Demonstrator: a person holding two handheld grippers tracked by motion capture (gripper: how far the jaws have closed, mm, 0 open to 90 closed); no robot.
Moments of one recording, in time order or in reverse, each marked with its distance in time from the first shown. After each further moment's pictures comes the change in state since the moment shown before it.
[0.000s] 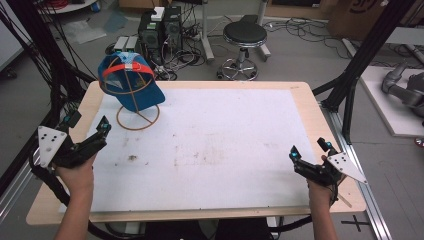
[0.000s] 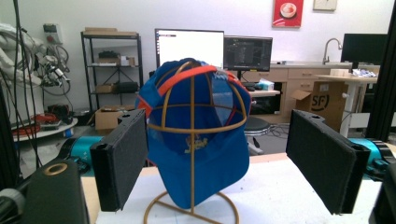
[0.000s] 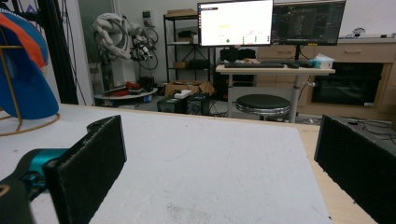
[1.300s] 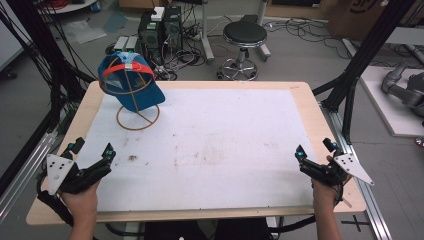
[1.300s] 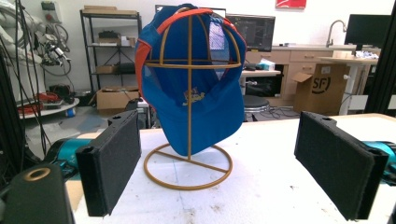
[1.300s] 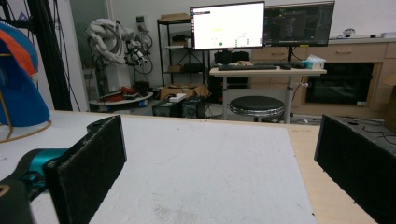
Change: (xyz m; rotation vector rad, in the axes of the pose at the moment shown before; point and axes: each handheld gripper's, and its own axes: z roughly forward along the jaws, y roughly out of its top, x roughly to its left) left arm -0.009 -0.046 -0.041 0.069 0.009 -0.011; right arm -0.012 0.001 -0.005 -0.018 -0.025 0.022
